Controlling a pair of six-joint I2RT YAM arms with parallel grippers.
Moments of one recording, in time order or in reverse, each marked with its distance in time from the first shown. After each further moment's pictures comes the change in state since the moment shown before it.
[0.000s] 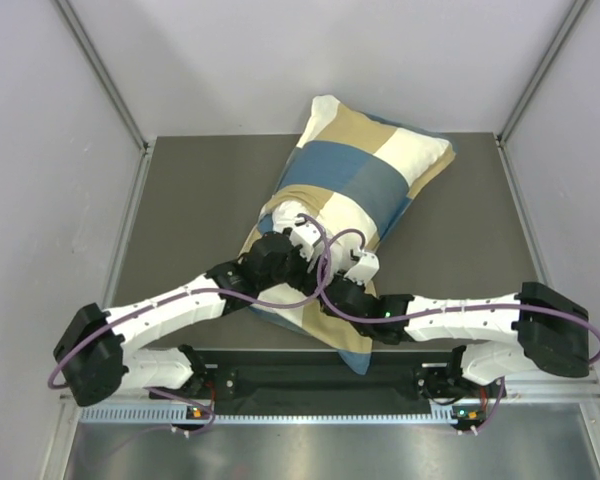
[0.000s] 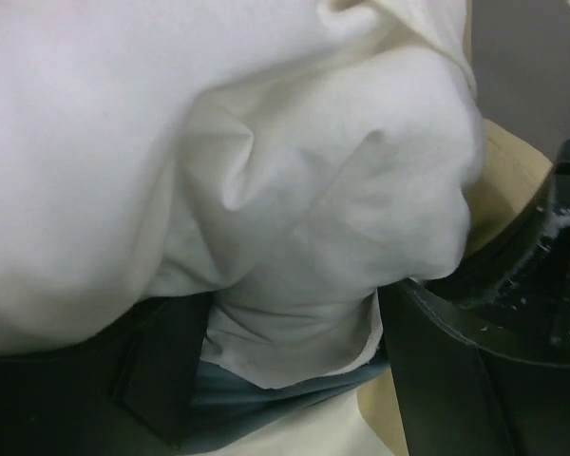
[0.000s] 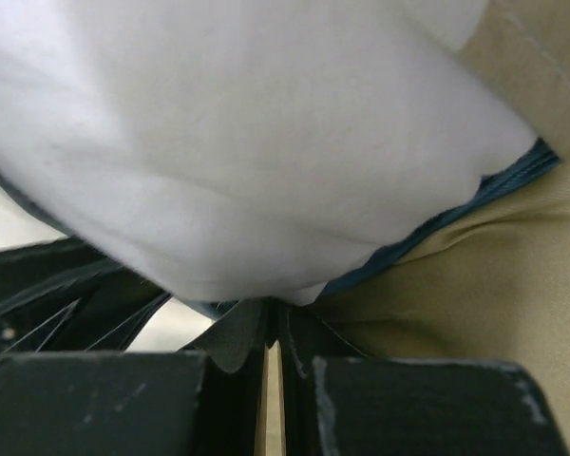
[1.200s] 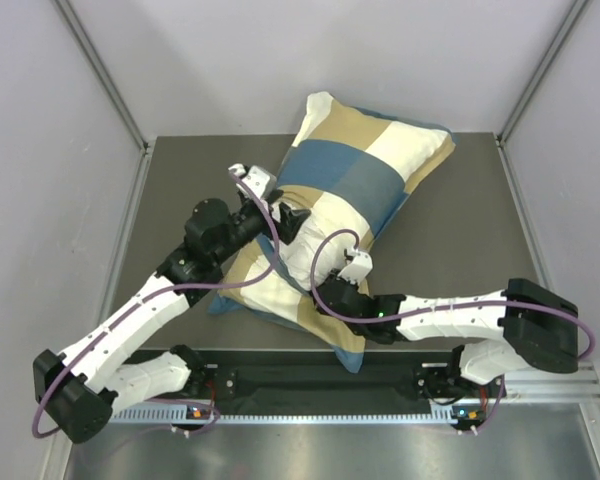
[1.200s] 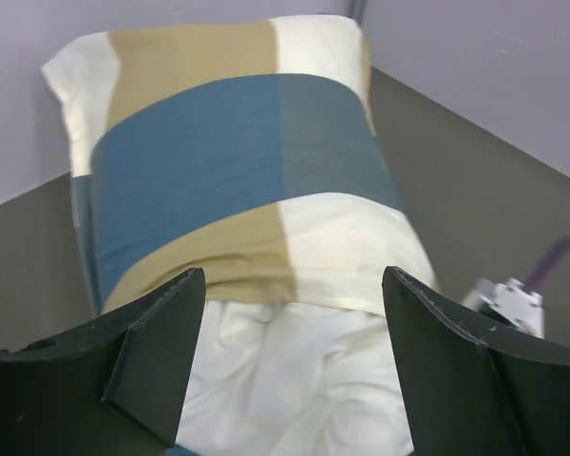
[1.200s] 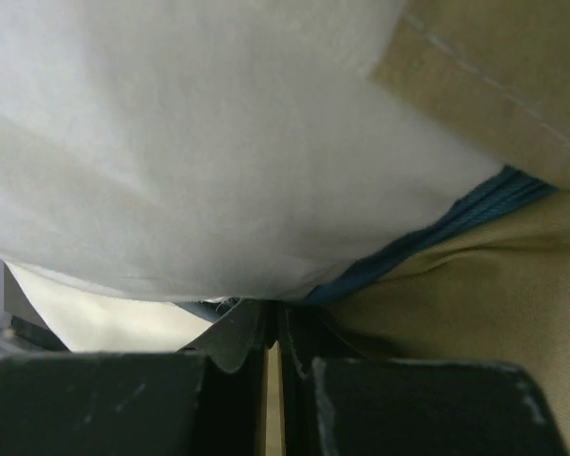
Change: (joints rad) left arm 0.266 -0.163 0.161 0.159 0.135 0.032; right arm -0.001 0.068 0.012 0.092 0.010 -0.020
